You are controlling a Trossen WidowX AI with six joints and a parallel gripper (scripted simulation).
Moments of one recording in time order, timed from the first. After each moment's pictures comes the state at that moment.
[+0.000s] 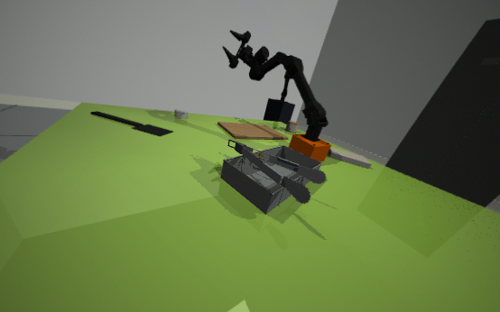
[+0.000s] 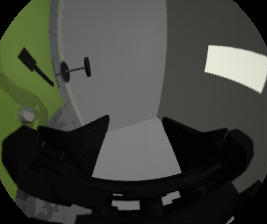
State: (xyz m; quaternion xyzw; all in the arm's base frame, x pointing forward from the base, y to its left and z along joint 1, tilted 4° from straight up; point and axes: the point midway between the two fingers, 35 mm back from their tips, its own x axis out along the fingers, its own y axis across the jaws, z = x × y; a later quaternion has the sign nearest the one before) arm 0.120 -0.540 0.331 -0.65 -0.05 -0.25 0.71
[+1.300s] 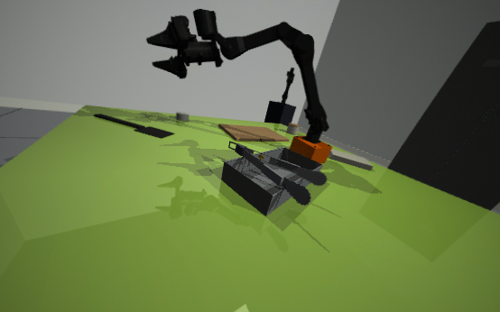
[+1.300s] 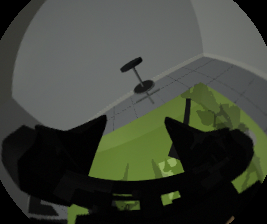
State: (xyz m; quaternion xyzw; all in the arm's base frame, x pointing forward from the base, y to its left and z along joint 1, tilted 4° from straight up) arm 0.518 -0.311 0.229 0.33 0.09 -0.09 0.94
